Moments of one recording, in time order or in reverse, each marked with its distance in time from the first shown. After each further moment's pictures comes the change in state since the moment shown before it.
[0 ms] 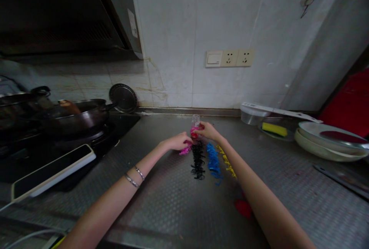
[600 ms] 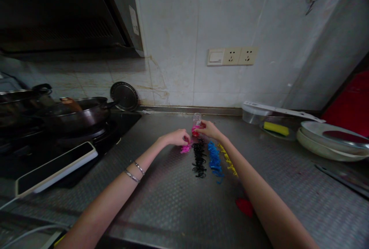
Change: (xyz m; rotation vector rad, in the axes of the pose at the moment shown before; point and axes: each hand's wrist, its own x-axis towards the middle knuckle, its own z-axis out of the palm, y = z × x) left_hand -0.002 -0.003 -0.013 -0.130 -0.038 -0.010; right_hand -0.001 0.000 -0.001 0.045 -0.022 0.006
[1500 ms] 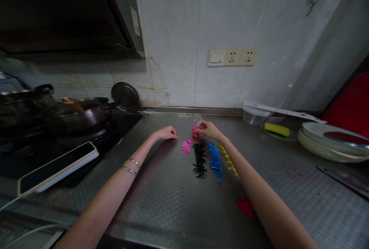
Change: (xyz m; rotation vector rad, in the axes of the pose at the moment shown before) left_hand -0.014 -0.071 -0.012 -0.174 0.032 -0.247; right_hand 0.000 -0.001 -0.001 -0.086 0.008 -0.017
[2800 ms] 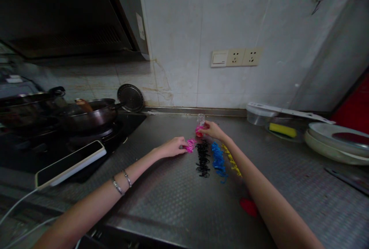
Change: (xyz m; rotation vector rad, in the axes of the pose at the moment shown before) left_hand -0.055 0.054 0.044 0.289 0.148 0.377; right_hand 0.001 0.006 0.004 0.076 0.022 -0.036
